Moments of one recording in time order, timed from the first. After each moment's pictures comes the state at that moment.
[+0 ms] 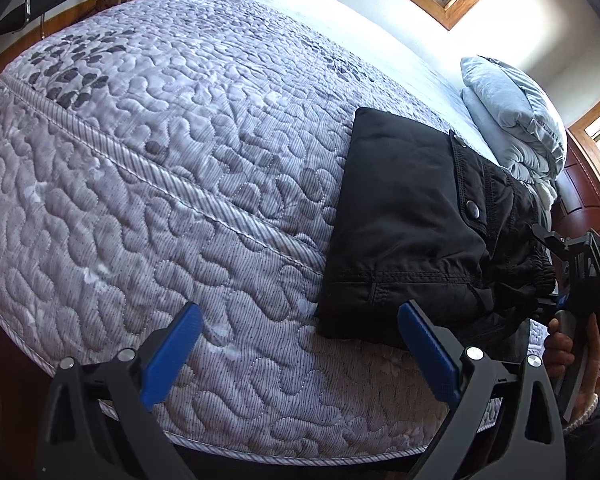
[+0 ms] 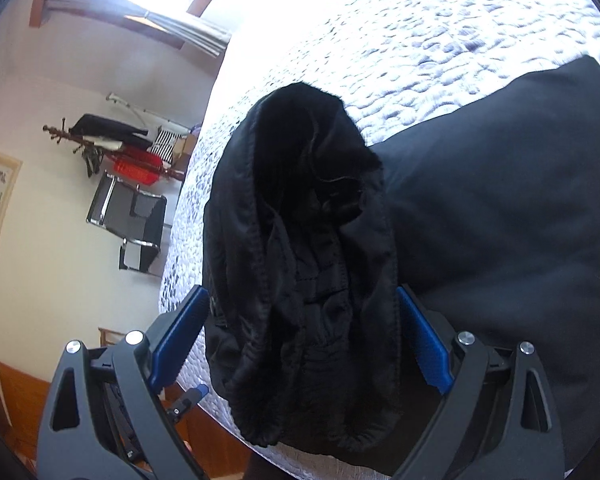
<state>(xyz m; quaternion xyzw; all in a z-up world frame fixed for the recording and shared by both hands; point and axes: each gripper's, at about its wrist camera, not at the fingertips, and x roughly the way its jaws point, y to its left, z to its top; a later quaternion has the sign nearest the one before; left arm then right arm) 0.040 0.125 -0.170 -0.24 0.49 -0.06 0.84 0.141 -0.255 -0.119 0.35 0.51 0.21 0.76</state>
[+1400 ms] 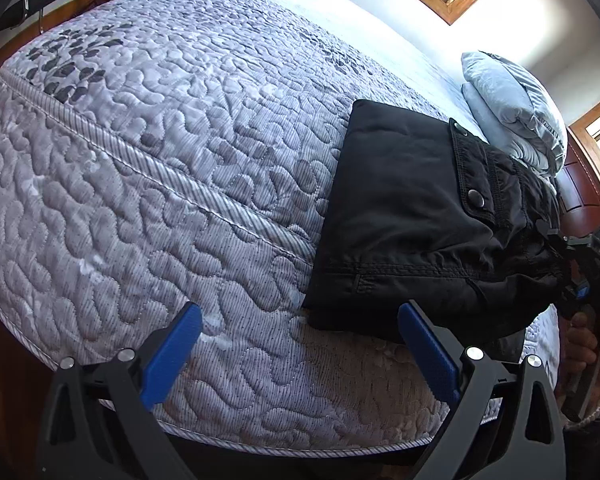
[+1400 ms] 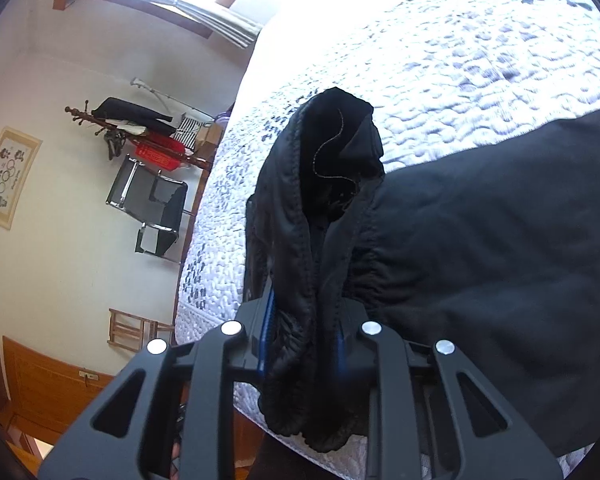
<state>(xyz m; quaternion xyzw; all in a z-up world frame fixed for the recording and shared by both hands) 0.039 0.122 -0.170 -0.24 0.50 -0.06 0.83 0.139 -0.246 -0.083 0.34 0.50 0.25 0.76</state>
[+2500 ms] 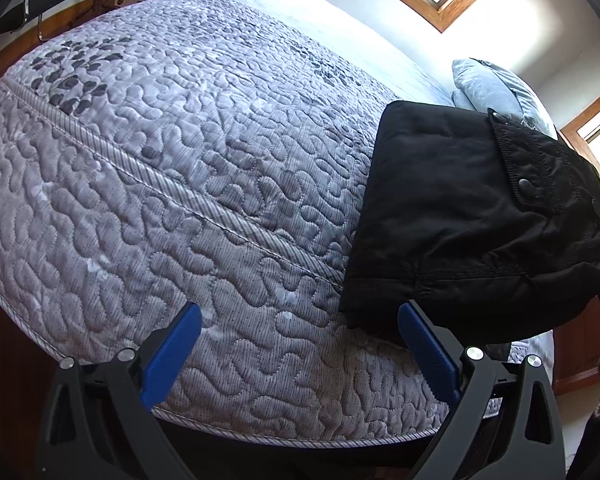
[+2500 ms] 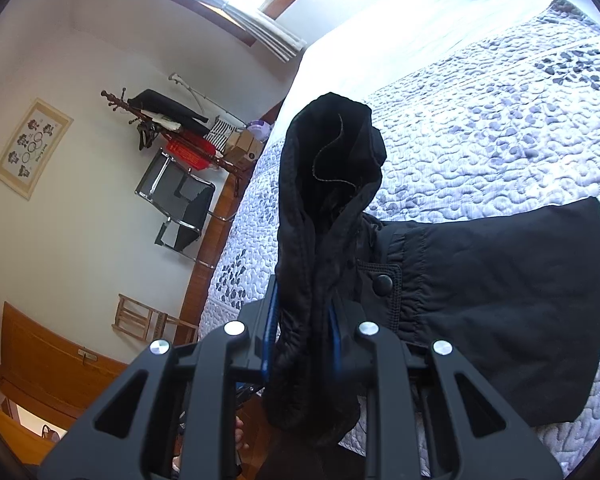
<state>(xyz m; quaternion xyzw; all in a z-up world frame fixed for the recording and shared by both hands) 0.022 0.117 -0.152 -0.24 0.48 -0.07 0.84 0.114 -0.267 0.010 0.31 0.45 0.29 0.79</state>
